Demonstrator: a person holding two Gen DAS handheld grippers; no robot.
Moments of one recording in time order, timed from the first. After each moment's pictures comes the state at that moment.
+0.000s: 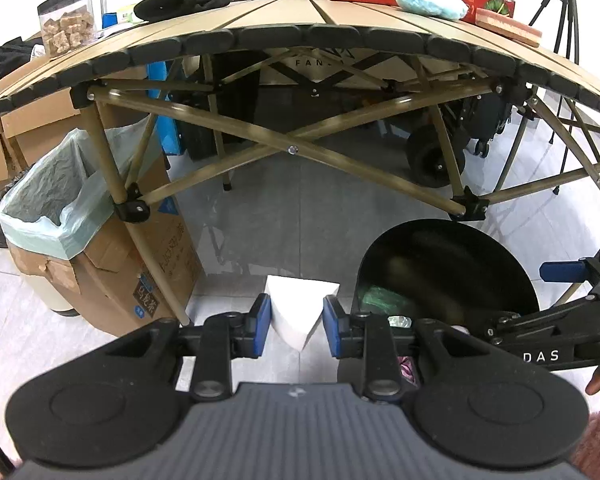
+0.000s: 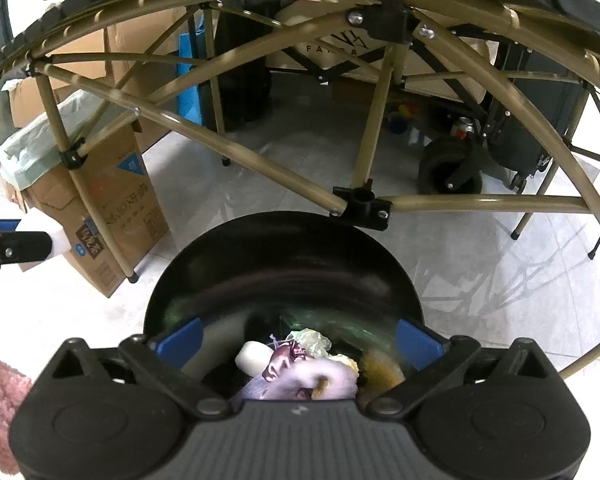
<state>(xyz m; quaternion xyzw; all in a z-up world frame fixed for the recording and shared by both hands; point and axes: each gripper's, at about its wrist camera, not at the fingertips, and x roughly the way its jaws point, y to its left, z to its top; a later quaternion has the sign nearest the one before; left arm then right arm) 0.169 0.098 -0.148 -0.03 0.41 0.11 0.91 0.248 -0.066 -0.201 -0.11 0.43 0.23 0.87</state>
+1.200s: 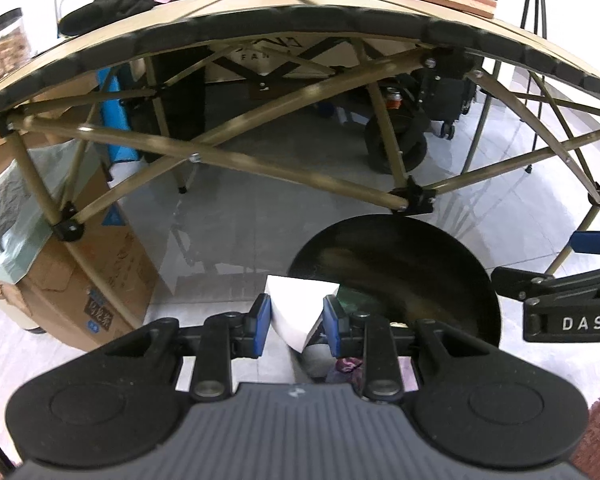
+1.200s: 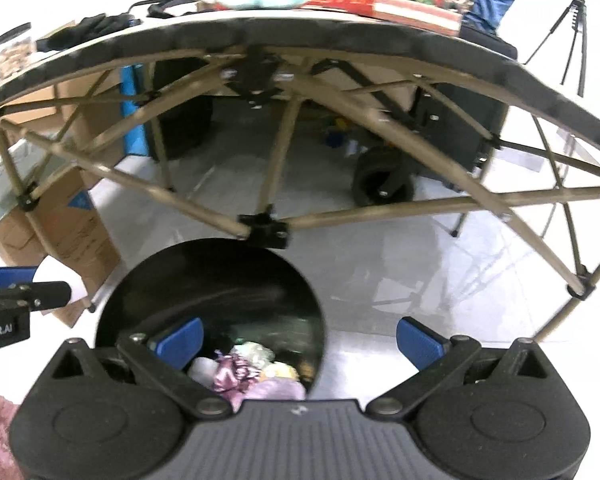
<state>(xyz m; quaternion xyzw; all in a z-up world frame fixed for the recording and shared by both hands) 0.204 0.047 -0.157 -0.01 0.42 0.06 0.91 0.250 -0.122 -0.170 -0.08 0.41 0.15 0.90</state>
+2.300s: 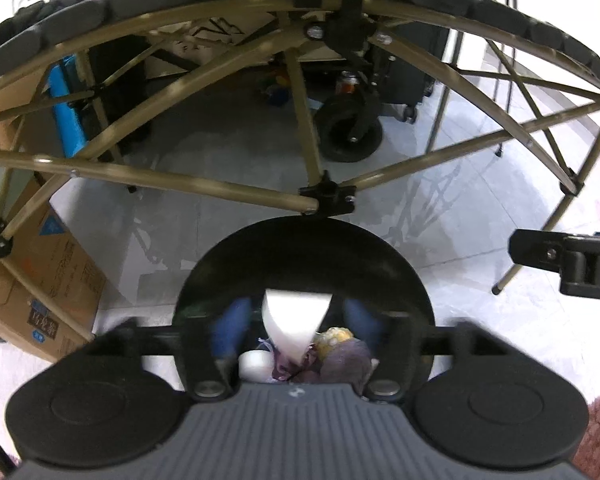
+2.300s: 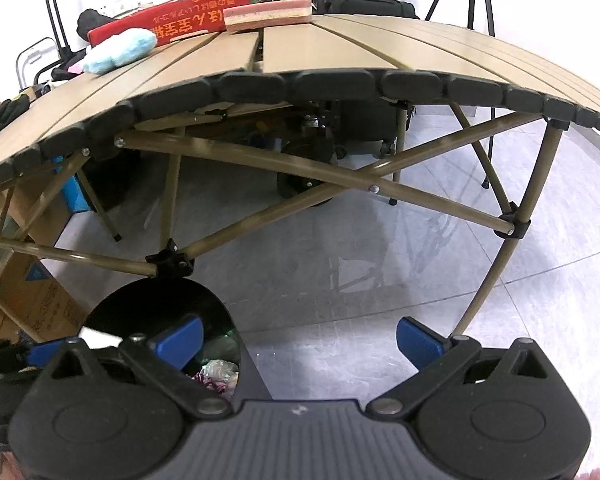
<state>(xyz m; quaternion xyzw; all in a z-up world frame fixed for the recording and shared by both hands) 0.243 -0.015 -0.174 -0.01 0.44 0.03 0.90 0.262 -0.193 -0.154 0.03 0.42 0.06 0.91</state>
